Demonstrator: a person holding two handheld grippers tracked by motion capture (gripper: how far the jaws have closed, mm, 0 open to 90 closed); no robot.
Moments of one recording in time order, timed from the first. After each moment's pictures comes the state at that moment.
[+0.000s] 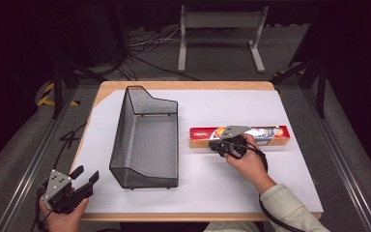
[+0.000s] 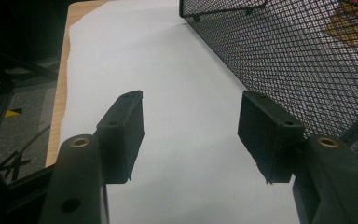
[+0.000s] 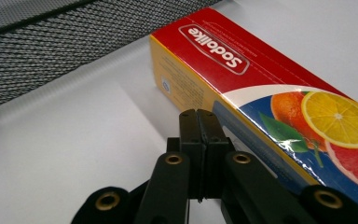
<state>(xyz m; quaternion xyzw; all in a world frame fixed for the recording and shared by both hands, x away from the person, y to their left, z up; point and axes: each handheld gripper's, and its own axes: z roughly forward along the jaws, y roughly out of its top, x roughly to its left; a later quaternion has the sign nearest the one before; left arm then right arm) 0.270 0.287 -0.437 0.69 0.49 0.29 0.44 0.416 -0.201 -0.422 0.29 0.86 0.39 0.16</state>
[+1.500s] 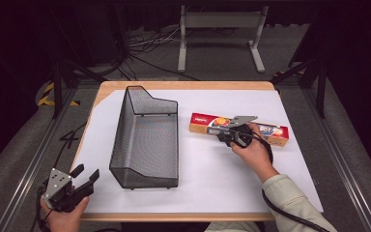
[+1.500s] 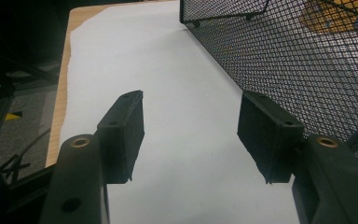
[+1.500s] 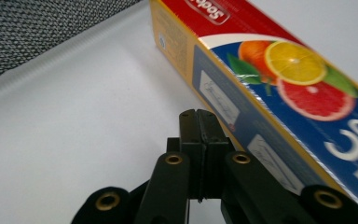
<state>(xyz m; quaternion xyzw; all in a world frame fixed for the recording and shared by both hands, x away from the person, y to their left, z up) 0.273 0.285 -0.435 0.69 0.49 0.29 0.45 0.443 -0.227 -0.412 0.34 0.85 0.37 0.17</state>
